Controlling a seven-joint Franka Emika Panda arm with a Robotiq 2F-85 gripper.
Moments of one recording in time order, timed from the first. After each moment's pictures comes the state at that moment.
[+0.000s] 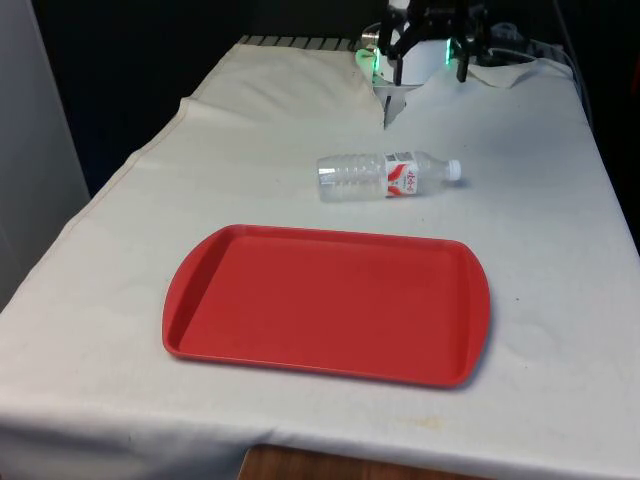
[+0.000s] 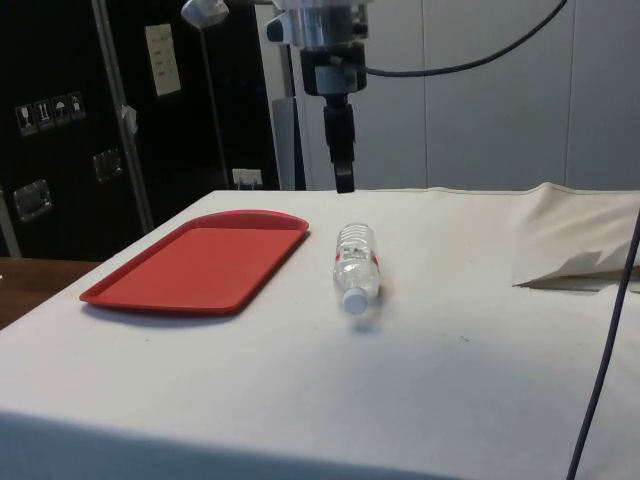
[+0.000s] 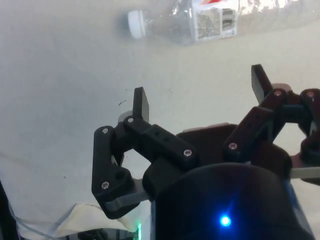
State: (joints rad) arm 0.08 -0.12 0.02 -2.50 -0.07 2.40 -0.16
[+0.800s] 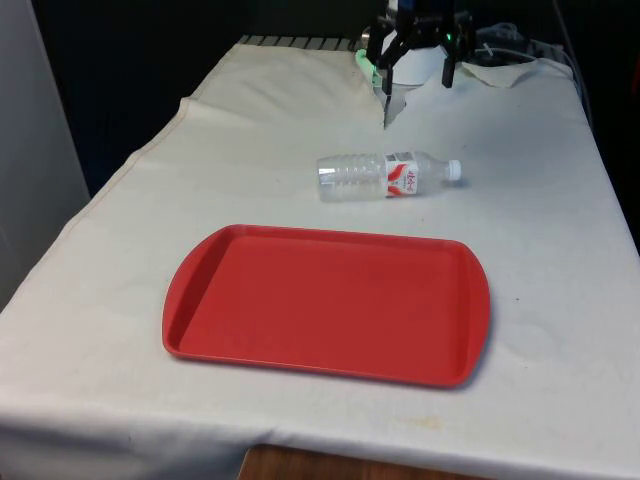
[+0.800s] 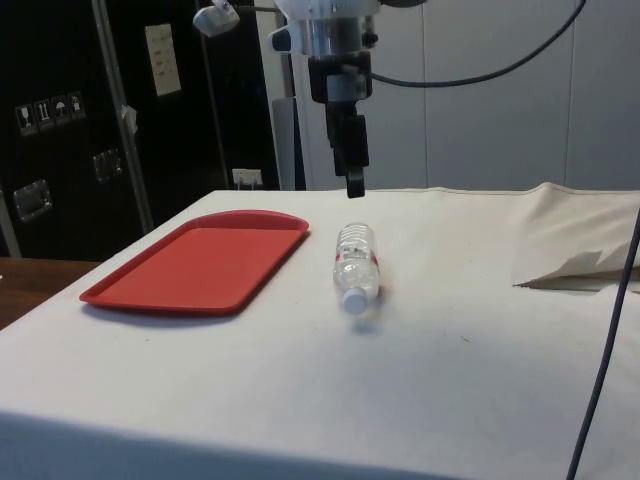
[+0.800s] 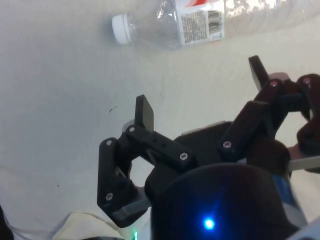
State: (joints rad) arm 0.08 -0.11 -0.02 -2.53 -0.08 2.45 -0.33
